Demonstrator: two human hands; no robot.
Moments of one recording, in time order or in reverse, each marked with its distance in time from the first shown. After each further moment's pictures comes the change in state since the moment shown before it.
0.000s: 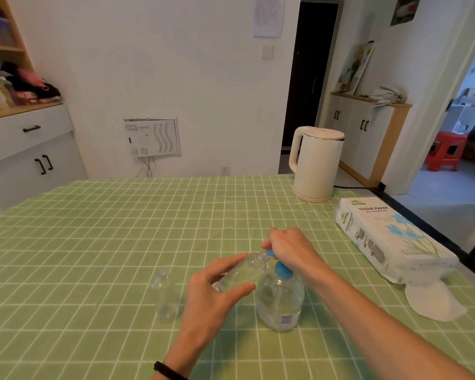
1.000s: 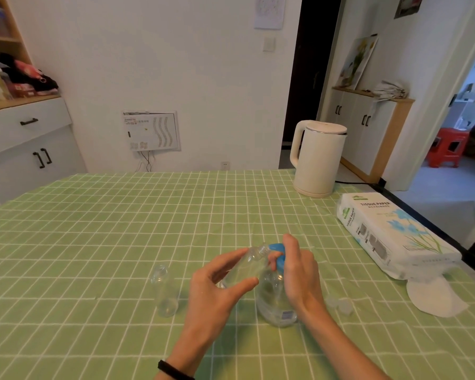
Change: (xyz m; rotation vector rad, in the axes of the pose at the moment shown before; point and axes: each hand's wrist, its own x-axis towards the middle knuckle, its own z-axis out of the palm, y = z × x) left_hand -0.005 0.002 0.007 -0.122 0.012 -0.028; right_hand -0.033 0.048 0.028 0.354 0.186 -0.252
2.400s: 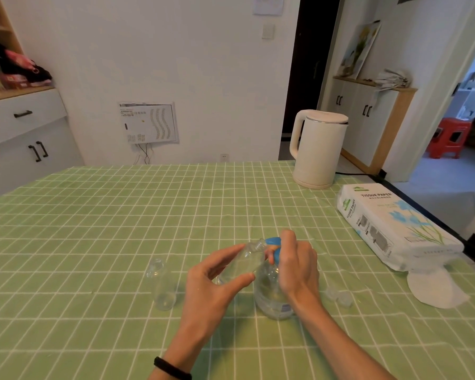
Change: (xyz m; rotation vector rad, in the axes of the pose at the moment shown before) left_hand -0.002 -0.007 -0.002 0.039 0.007 0.002; right_hand 0.005 0.007 0.008 -0.075 0.078 -0.097
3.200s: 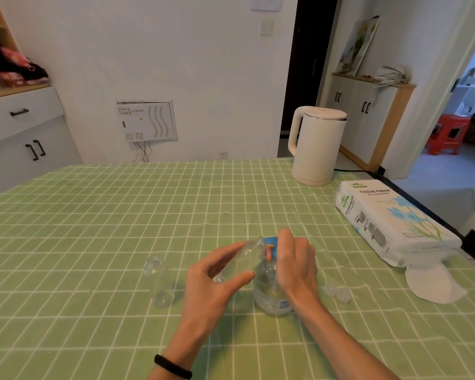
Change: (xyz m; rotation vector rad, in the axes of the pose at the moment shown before) left_hand -0.001 -0.001 0.002 -0.052 -0.021 -0.014; right_hand 0.001 0.004 0.000 -0.048 0.007 -0.045
